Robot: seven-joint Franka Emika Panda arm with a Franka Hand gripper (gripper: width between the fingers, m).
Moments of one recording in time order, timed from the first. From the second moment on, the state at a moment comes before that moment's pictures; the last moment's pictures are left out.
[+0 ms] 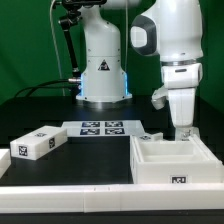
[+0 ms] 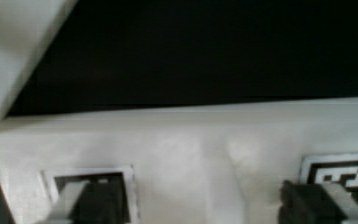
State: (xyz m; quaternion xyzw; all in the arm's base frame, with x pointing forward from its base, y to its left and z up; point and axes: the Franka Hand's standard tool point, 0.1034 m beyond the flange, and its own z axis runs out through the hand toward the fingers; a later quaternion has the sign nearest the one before) arm 0.391 0.165 0.010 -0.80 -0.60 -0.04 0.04
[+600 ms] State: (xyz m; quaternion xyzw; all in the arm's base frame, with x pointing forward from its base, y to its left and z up) arm 0.392 0.164 0.011 -0.80 -0.60 -0.04 0.04
